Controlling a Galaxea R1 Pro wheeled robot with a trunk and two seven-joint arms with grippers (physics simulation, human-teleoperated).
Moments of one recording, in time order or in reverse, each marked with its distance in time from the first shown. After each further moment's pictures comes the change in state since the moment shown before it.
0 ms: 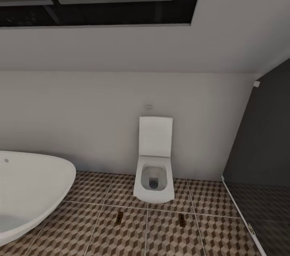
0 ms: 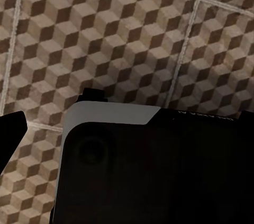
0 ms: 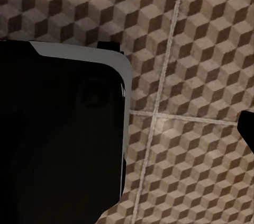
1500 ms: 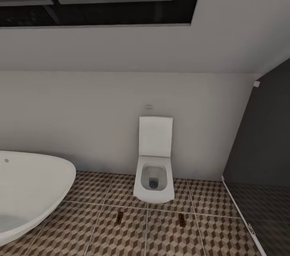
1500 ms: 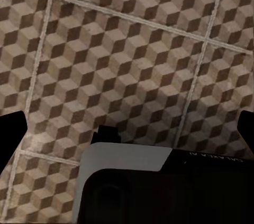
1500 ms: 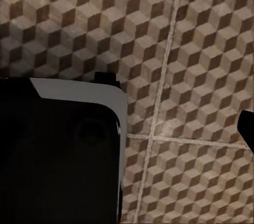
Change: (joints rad) left arm -0.105 0.048 0.001 0.000 0.001 0.040 0.000; right arm -0.103 -0.003 0.004 0.007 -0.004 0.059 0.000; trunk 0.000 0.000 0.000
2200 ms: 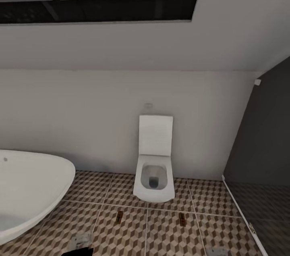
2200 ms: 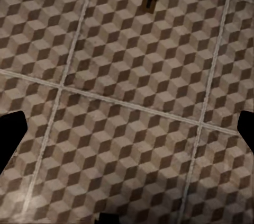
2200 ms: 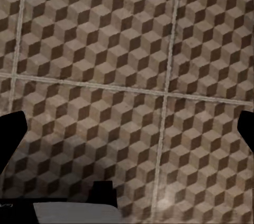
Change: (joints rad) left arm -0.195 0.036 0.000 -0.001 0.000 -0.011 0.003; right arm -0.259 -0.001 0.001 -0.001 -0.010 0.008 0.002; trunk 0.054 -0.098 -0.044
